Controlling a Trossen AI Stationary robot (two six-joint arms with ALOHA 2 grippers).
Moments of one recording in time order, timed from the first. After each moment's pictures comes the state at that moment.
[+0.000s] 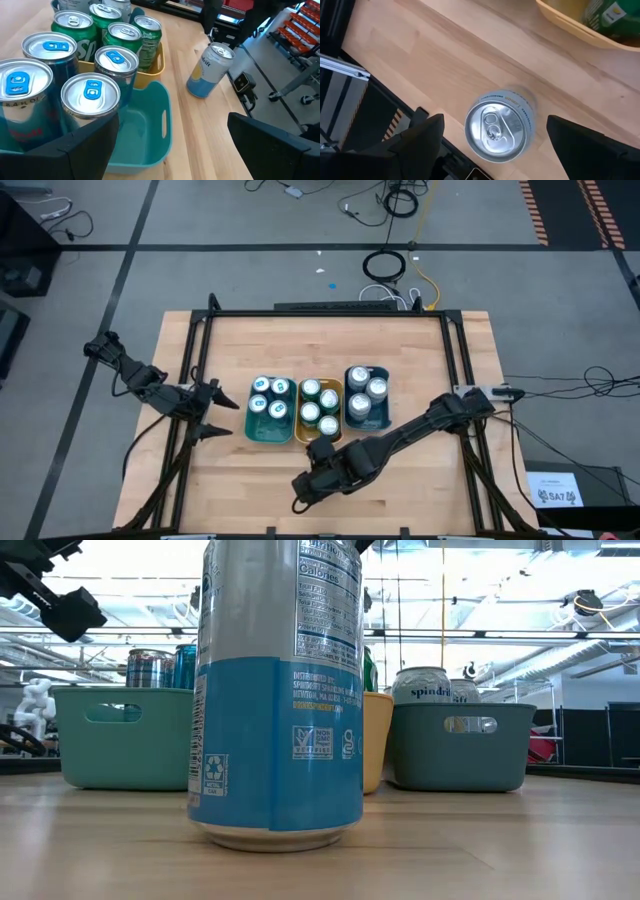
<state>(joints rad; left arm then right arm) -0.63 0.32 0.41 -0.54 -0.34 -0.49 0.47 2.28 2.32 -1.20 0.18 1.51</state>
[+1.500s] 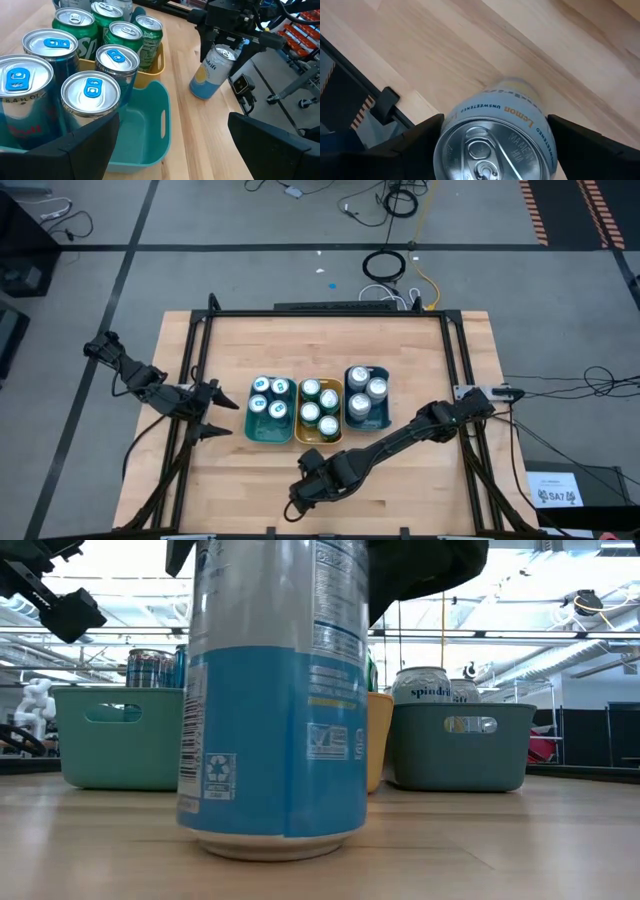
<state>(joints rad) -0.63 0.32 0.41 -0.54 -0.34 -0.52 0.48 2.42 2.32 -1.16 0.06 1.39</state>
